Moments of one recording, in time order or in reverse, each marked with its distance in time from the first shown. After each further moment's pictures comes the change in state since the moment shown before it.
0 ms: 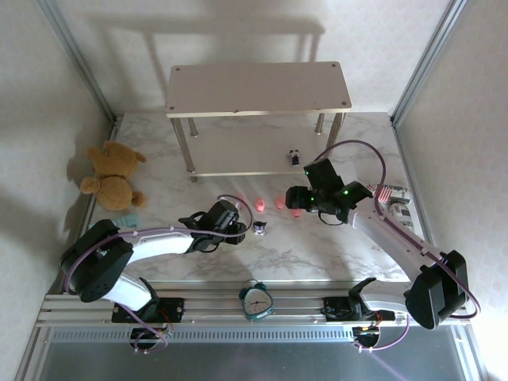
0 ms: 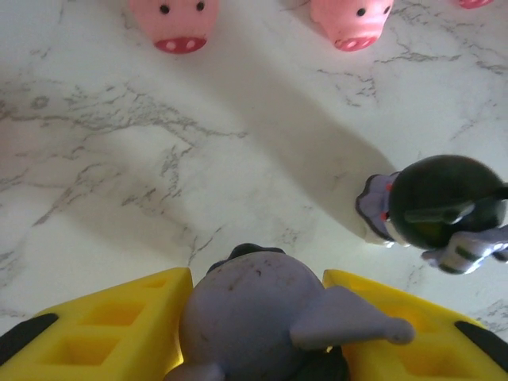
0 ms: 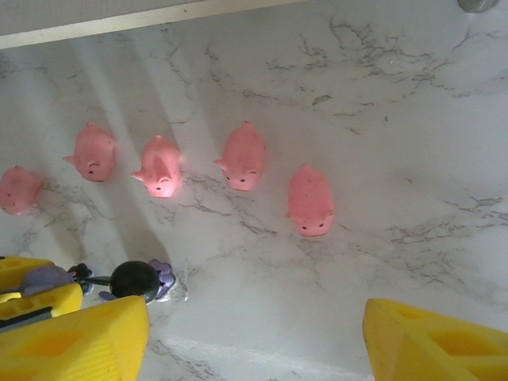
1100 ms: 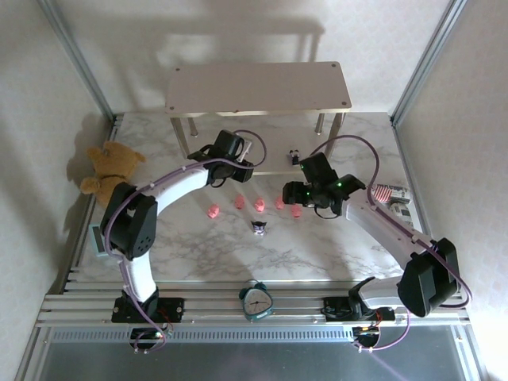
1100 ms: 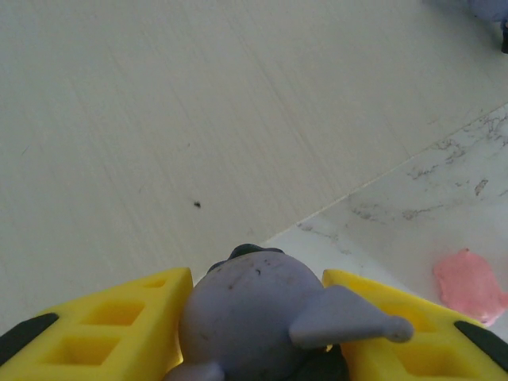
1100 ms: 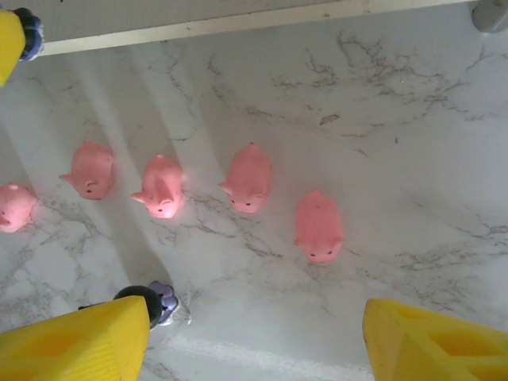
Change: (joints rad) left arm 0.280 0.410 0.744 -0.243 0.132 0.457; right arm -0.009 0.124 0.089 0.008 -0.003 -0.016
